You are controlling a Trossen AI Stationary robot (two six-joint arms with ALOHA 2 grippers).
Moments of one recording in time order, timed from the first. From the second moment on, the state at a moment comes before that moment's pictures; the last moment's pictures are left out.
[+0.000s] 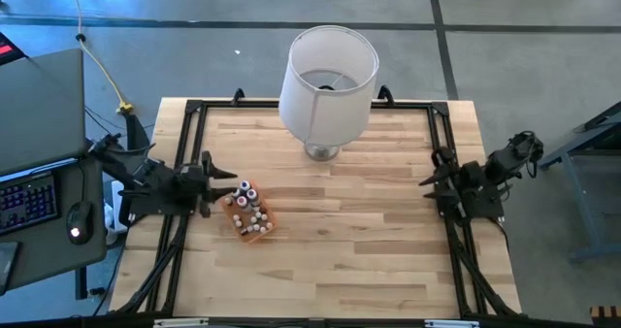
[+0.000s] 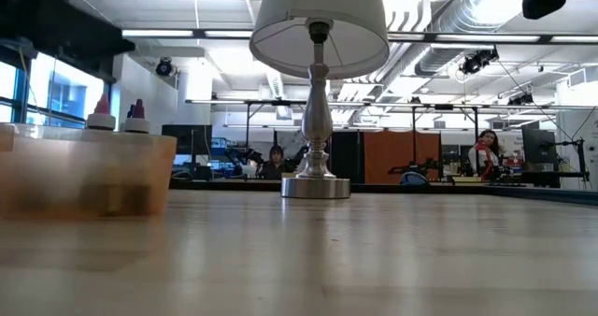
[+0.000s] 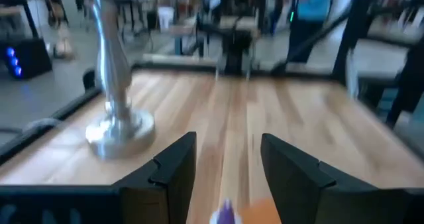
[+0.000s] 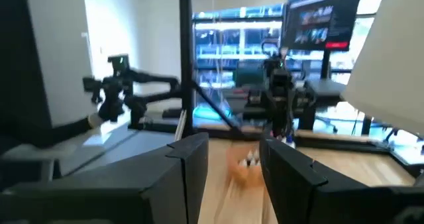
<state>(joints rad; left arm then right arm) -0.52 0.01 0.20 -0.26 -0.63 -0.10 0.57 0.02 0.37 -0.21 0.30 -0.03</state>
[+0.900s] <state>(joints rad) -0.23 0.02 0.04 -0.01 -0.30 -0.03 0.57 0.02 0.09 0.09 0.32 -0.06</state>
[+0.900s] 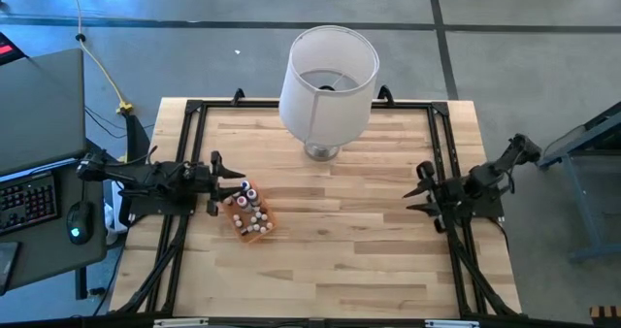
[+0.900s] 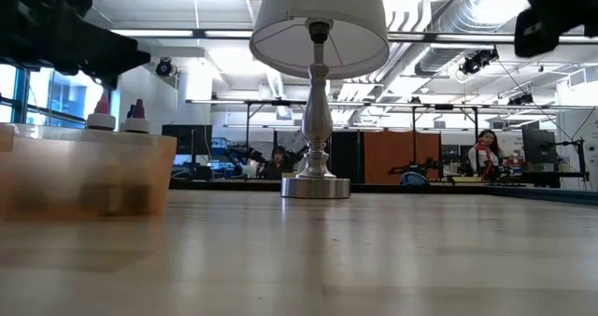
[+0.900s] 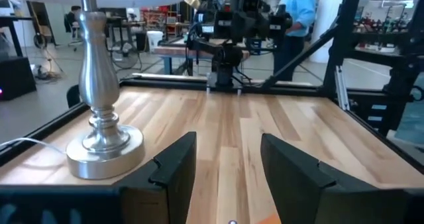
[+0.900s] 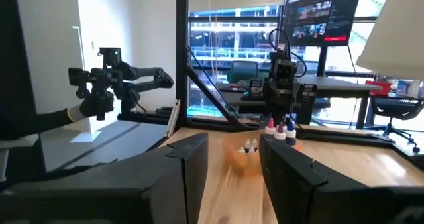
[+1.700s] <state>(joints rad) -0.23 0.02 0.04 0.00 -0.30 -0.03 0.43 0.05 0.01 0.22 0.26 -0.11</state>
